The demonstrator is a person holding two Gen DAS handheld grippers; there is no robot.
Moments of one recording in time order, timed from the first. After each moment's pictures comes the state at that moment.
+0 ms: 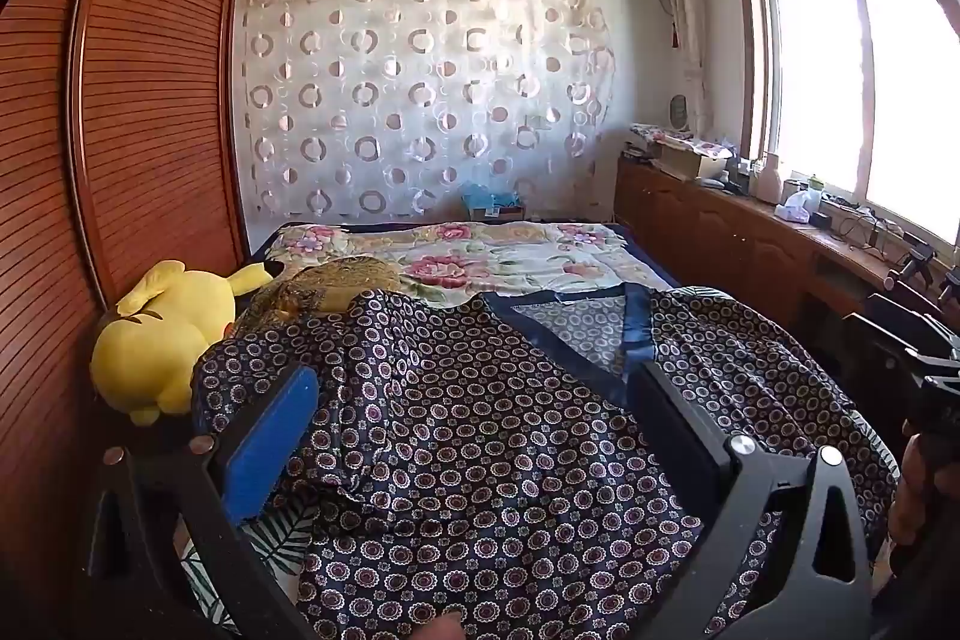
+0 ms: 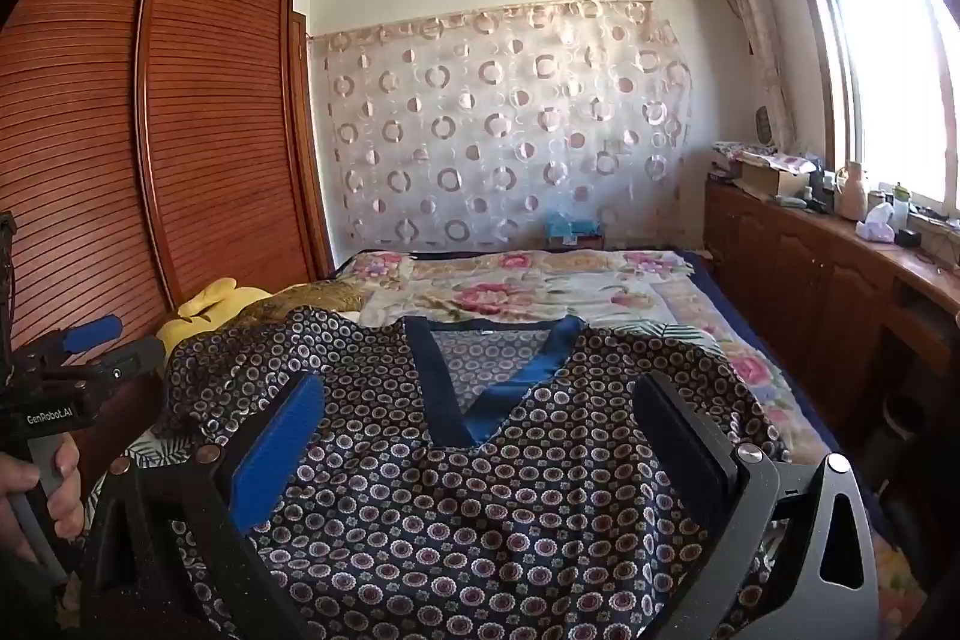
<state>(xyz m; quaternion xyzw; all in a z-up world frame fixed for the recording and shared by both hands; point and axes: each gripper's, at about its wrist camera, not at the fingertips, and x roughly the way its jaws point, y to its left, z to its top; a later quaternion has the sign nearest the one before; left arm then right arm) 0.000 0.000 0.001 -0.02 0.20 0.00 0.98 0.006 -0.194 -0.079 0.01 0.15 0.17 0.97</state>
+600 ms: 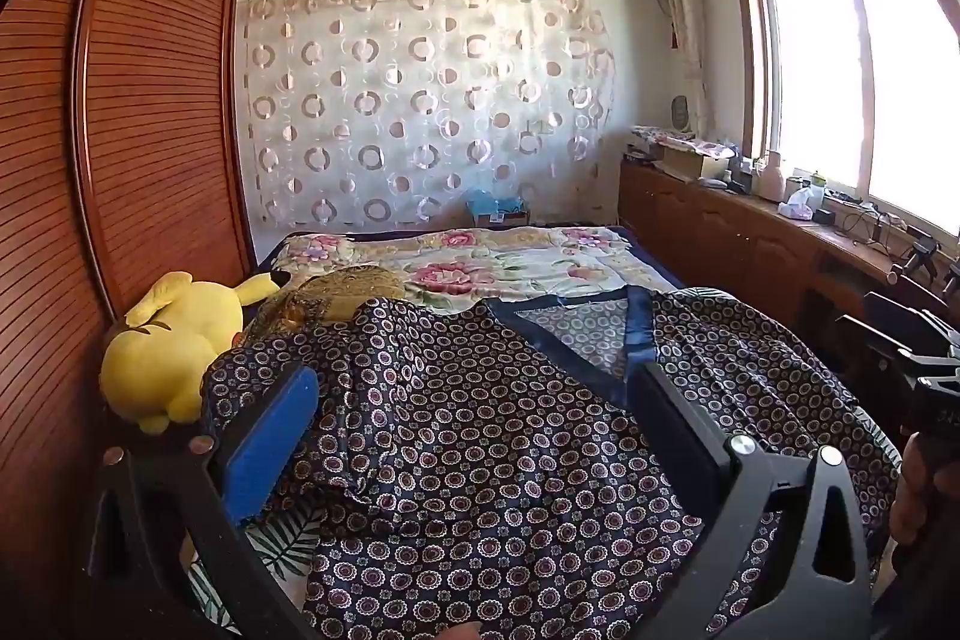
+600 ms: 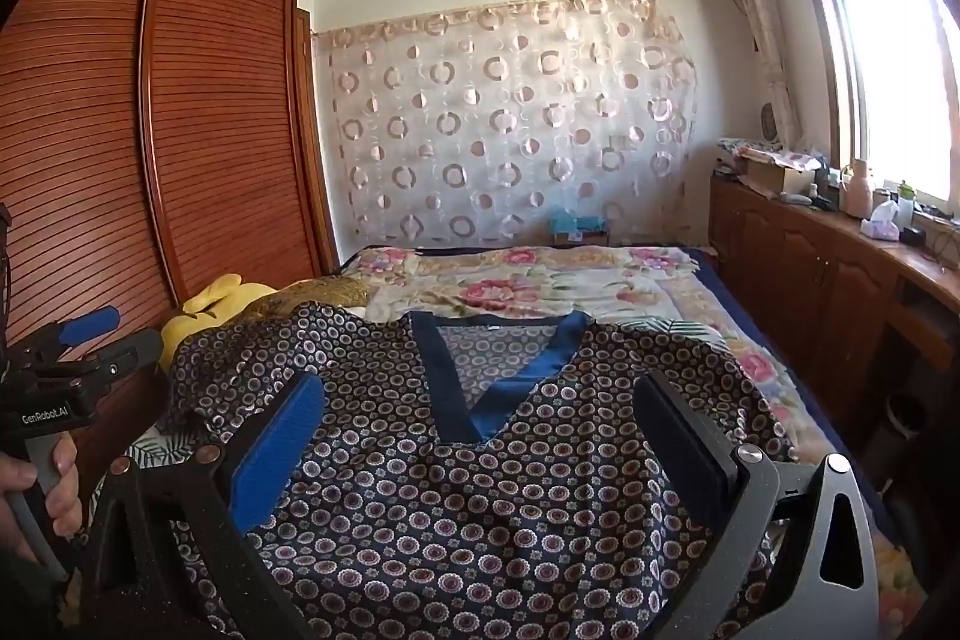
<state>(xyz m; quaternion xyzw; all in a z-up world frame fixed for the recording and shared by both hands) -0.002 0.005 0.006 -0.01 0.20 0.01 0.98 0.008 -0.193 -0.082 0.00 0.16 0.17 0.97</state>
